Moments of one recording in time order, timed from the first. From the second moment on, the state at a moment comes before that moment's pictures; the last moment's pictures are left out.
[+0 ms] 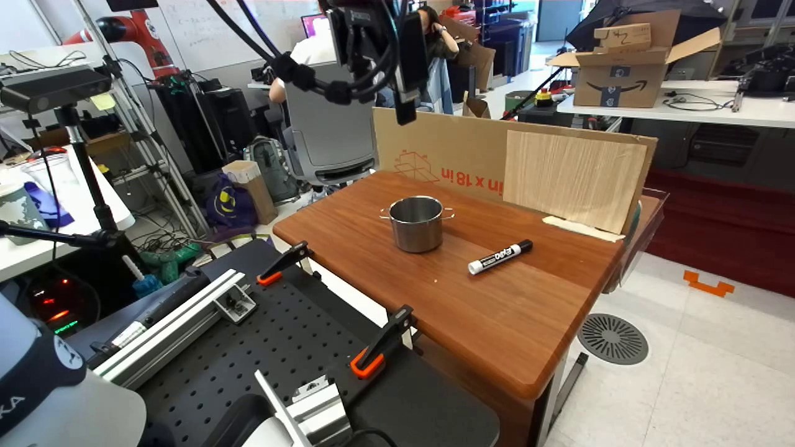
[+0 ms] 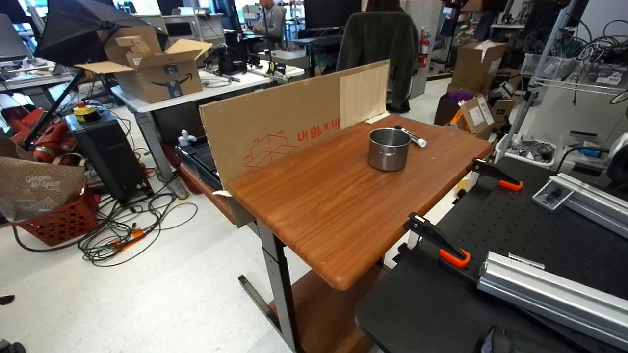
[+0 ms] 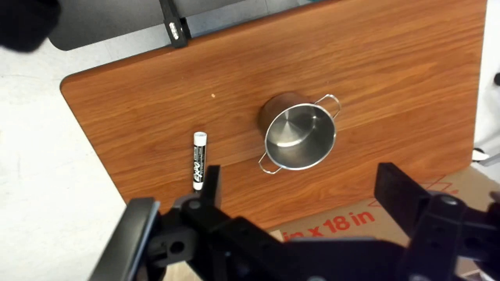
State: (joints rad) arm -0.06 -0.36 -0.12 -2.59 0.09 2.34 -0.01
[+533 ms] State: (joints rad) arm -0.11 -0.04 -0.17 -2.44 0.15 2.49 0.00
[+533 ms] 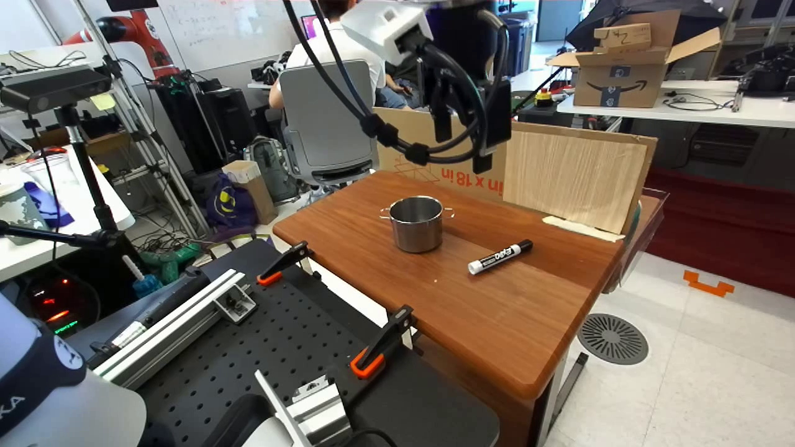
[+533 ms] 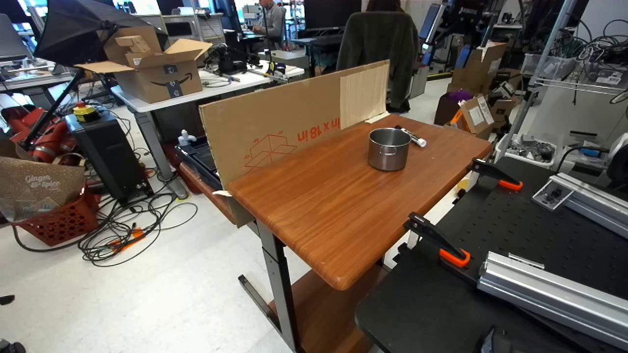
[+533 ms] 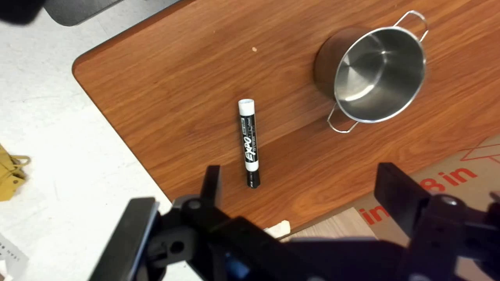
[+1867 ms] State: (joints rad) arm -0.15 0.51 -0.14 -2.12 0.17 2.63 0.08
